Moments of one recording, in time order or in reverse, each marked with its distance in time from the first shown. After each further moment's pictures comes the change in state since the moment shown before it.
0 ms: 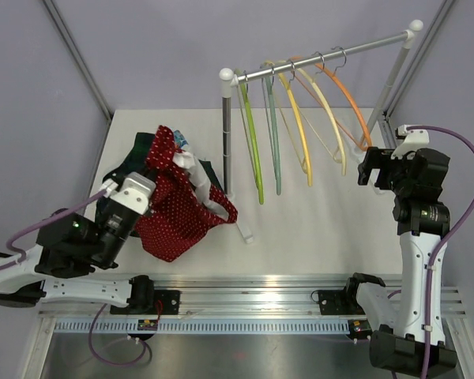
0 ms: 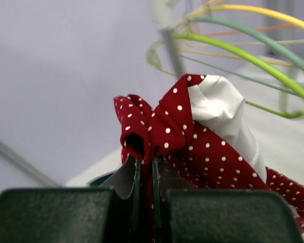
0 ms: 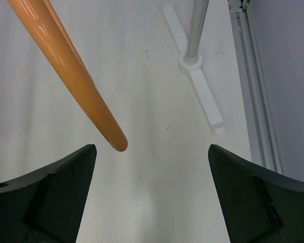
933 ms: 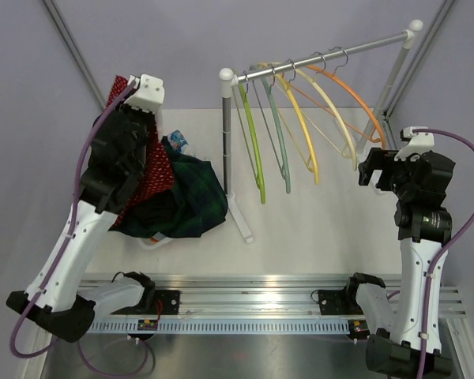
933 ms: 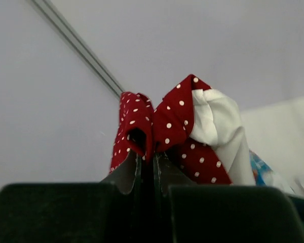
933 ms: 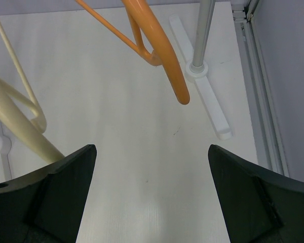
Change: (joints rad) left arm 1.031 0.462 0.318 0.037 0.385 -0.023; right arm -0.028 -0.034 -0.005 0.016 -0.053 0.030
